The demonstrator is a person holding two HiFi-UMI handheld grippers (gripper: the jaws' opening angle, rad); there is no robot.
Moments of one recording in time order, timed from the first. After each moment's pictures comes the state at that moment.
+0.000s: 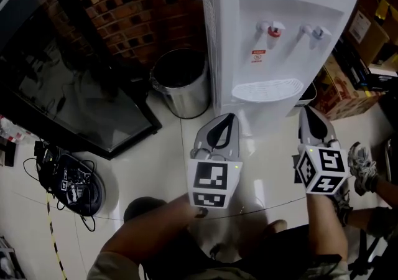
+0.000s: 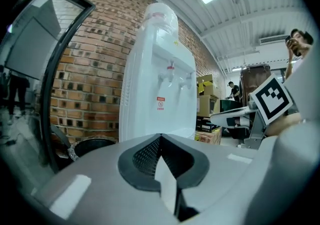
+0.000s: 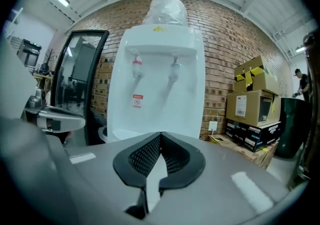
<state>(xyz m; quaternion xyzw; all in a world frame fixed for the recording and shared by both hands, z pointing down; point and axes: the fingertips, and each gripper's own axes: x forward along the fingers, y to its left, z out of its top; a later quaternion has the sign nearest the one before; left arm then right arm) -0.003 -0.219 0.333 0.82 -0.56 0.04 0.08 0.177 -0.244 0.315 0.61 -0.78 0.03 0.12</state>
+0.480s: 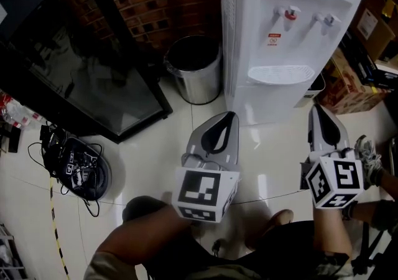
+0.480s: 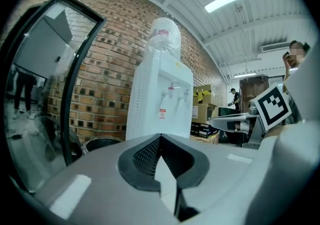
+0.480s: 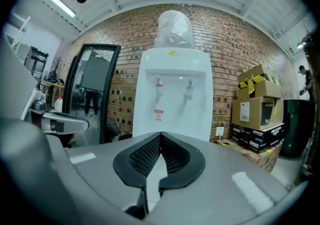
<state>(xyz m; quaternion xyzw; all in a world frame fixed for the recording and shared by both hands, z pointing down) -0.042 -0.146 0.293 0.82 -0.57 0.01 0.08 0.135 -0.173 0.273 0.58 -0.81 0.02 0.09</state>
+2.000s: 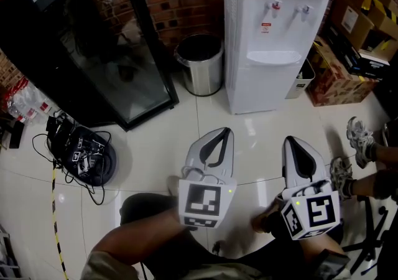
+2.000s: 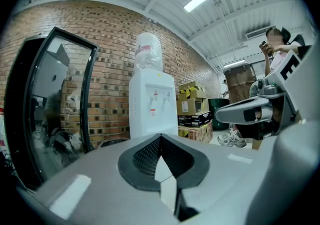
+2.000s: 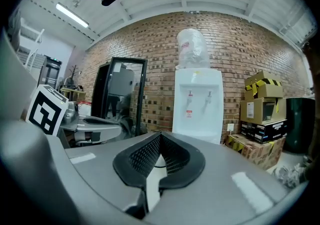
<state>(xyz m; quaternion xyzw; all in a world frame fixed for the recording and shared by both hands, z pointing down) -0.055 0.004 0.295 0.82 -0.57 0.05 0.01 0.069 0.024 0.272 0.52 -0.85 0.02 0.08</state>
